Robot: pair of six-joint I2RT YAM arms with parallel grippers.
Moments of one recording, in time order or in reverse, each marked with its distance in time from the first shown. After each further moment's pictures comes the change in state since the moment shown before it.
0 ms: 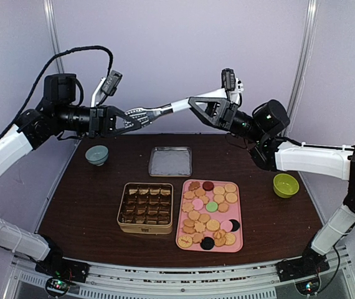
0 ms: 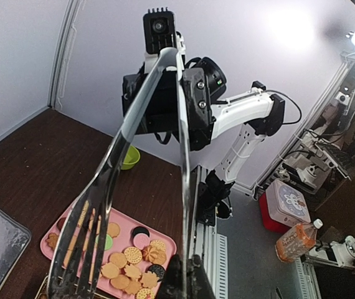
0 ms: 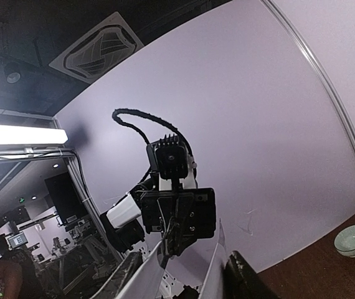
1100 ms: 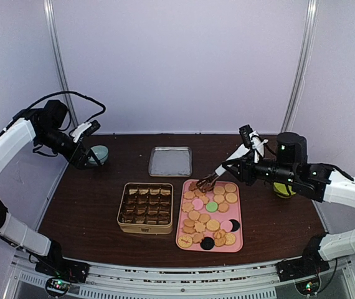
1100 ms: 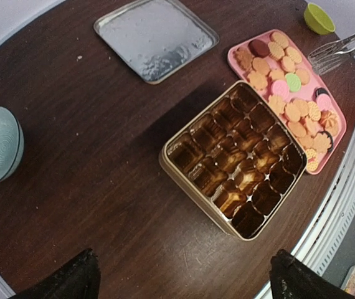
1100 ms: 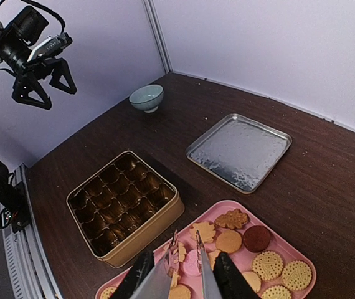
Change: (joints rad) left arm 0.452 0.130 -0.006 -0.740 -0.422 0.689; right arm 0.015 -0.548 -0.403 -1.044 0.528 -0.786
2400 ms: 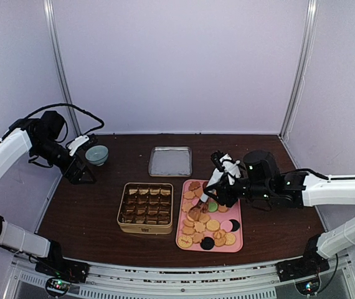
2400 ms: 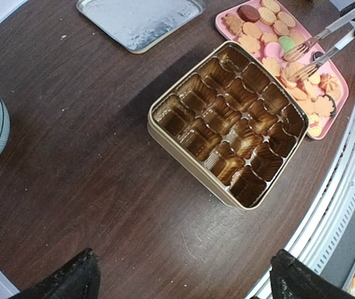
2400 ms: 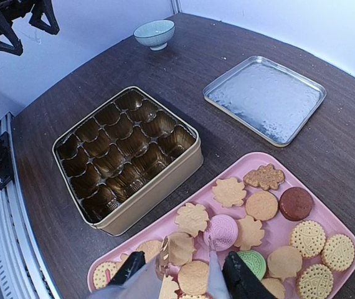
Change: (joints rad) left arm 0.017 -0.095 -0.138 -0.046 -0.034 0.122; right arm 0.183 0.209 -0.009 -0.003 0.137 0.001
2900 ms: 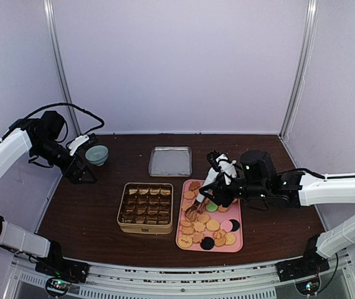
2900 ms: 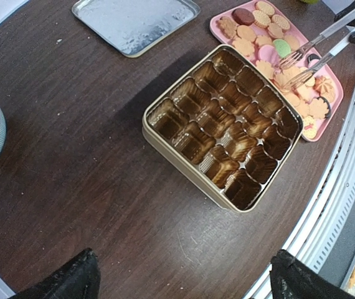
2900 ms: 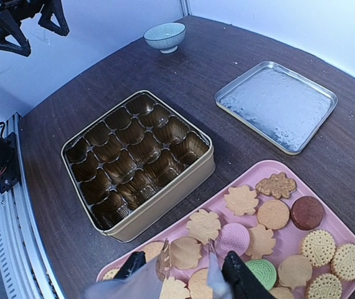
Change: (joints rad) left arm 0.000 0.000 0.000 0.000 0.024 0.000; right arm 0.014 0.035 0.018 0.035 -0.023 0.005
